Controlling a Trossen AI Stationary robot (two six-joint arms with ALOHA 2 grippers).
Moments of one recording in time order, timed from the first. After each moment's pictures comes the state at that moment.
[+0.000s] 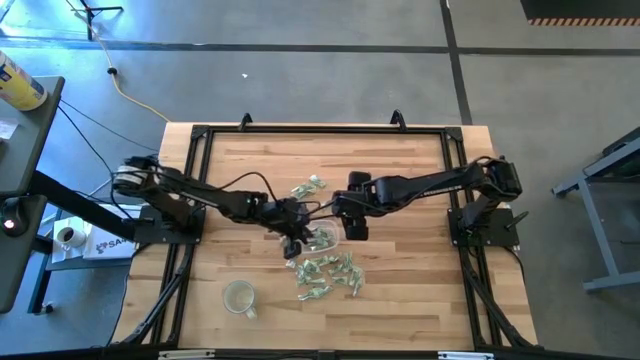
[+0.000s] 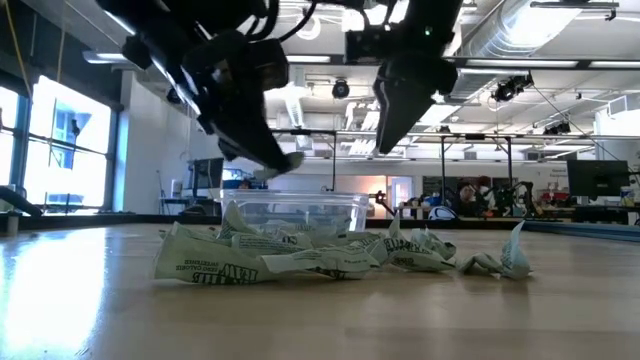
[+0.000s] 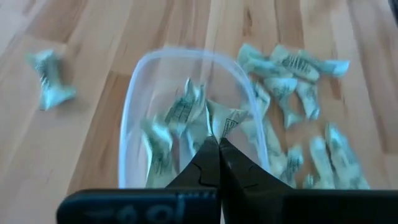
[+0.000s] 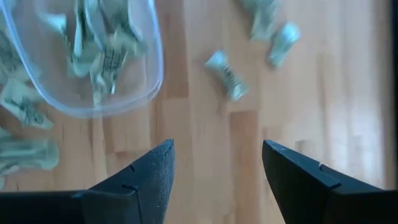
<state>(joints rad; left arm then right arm) -0.10 1.56 0.81 0.01 0.02 -0.30 0.06 1.73 1.36 -0.82 0.30 0.05</state>
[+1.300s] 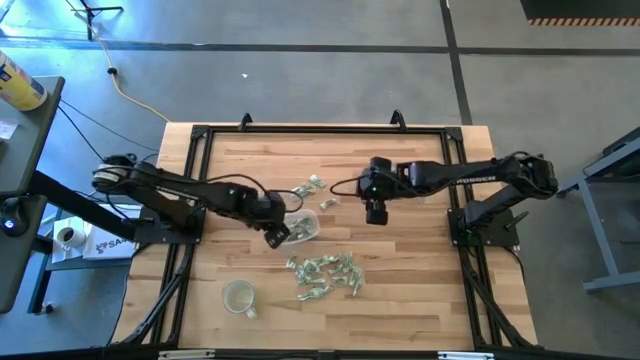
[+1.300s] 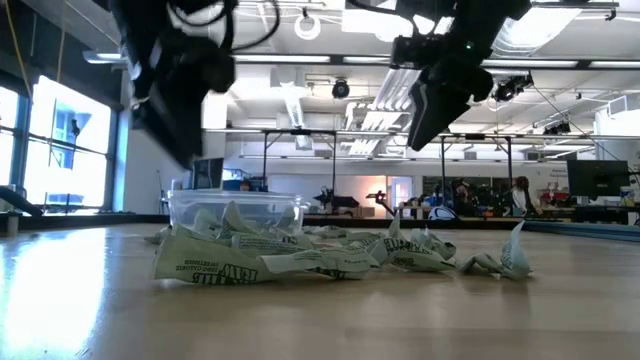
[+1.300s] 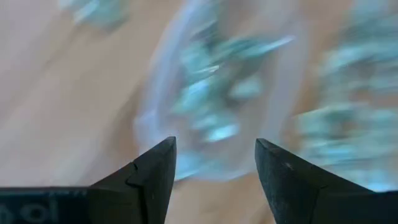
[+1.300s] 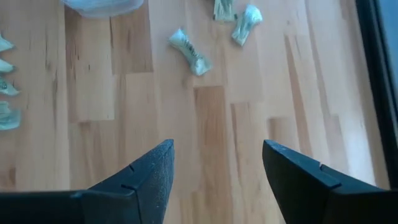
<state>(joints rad) -0.11 1.38 0.90 -0.70 -0.14 -0.79 -0.09 1.46 1.05 -0.64 0.20 -0.08</state>
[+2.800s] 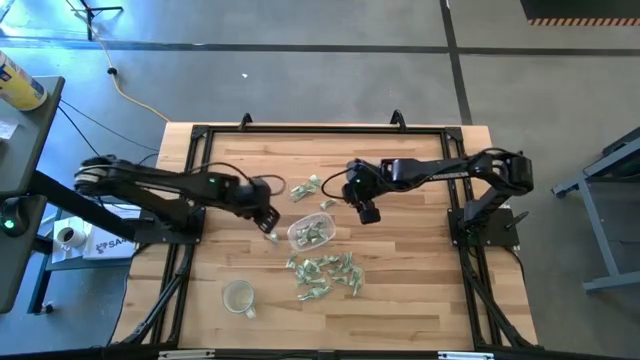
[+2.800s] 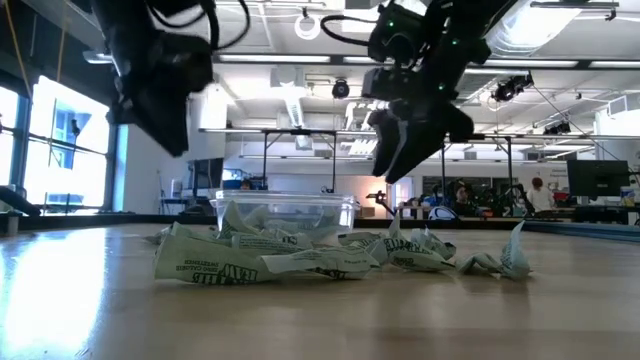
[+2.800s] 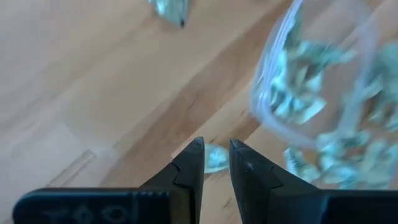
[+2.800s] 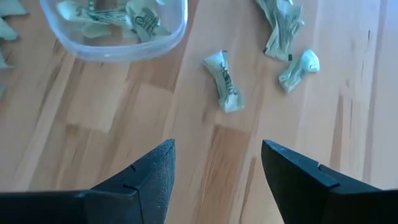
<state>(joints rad) -0.03 1.18 0.81 -0.71 -0.14 -0.90 -0.19 1.63 1.05 -0.43 -0.02 -0.45</state>
